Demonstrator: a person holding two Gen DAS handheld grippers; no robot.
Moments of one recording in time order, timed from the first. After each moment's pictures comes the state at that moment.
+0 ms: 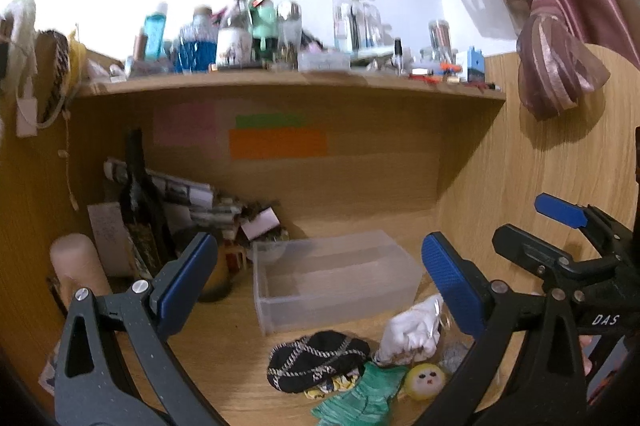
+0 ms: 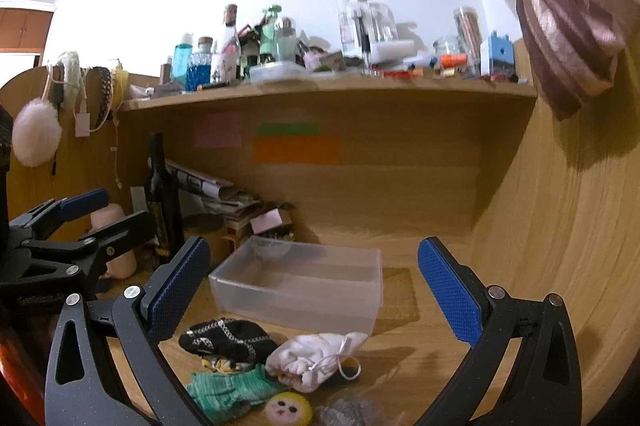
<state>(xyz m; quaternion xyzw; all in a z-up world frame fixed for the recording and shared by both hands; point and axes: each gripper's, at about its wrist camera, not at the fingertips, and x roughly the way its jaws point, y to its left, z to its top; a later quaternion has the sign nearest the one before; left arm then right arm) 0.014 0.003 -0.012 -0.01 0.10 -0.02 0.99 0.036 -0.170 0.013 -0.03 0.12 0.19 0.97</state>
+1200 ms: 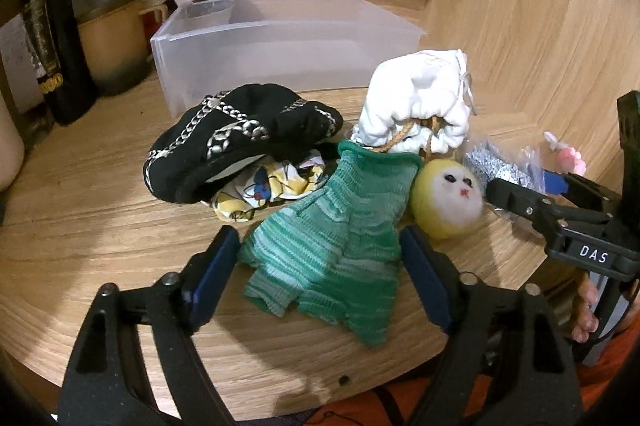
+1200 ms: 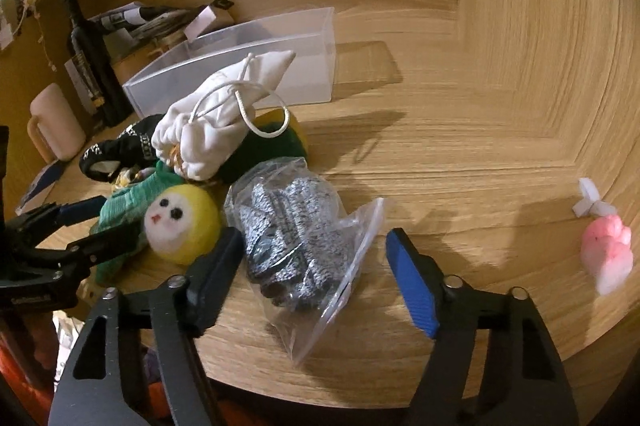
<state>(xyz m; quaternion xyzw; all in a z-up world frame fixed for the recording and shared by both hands) 0.064 -0.032 -0.181 -0.02 0.40 -0.08 0.91 0.078 -0.224 -0.126 0.01 0.41 0.16 0.90</state>
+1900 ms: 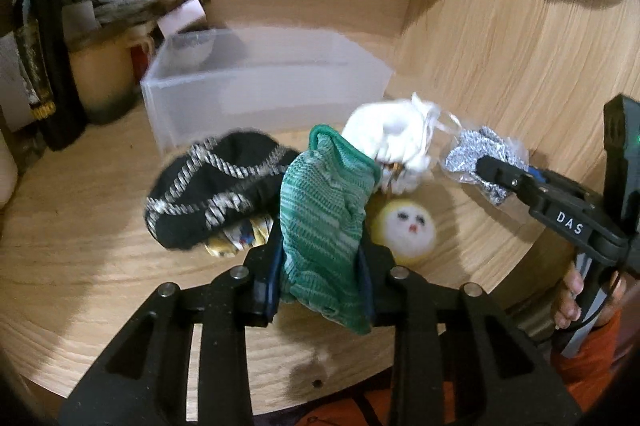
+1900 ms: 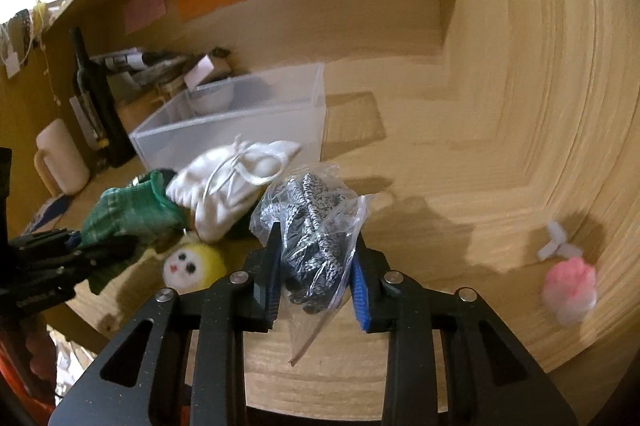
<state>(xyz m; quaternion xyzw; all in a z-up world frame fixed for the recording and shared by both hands) 0.064 -0.021 -0.146 -0.04 0.36 -0.12 0.92 0.074 -0.234 -0.086 0.02 0.35 0.14 0.93</state>
